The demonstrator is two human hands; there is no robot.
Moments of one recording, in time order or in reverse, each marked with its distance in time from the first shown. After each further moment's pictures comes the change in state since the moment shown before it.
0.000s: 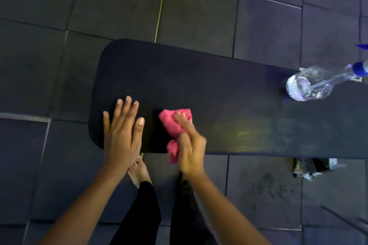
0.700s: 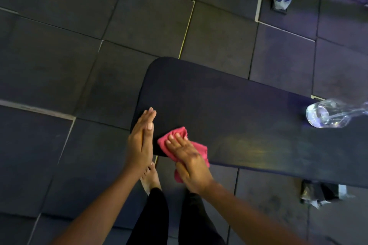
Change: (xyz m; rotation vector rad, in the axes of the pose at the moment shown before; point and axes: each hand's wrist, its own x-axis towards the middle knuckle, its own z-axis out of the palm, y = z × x) left_hand -0.004 -0.032 -0.034 -0.566 0.107 -0.170; right_hand -0.010 0.002 0.036 -0.556 -0.597 -0.422
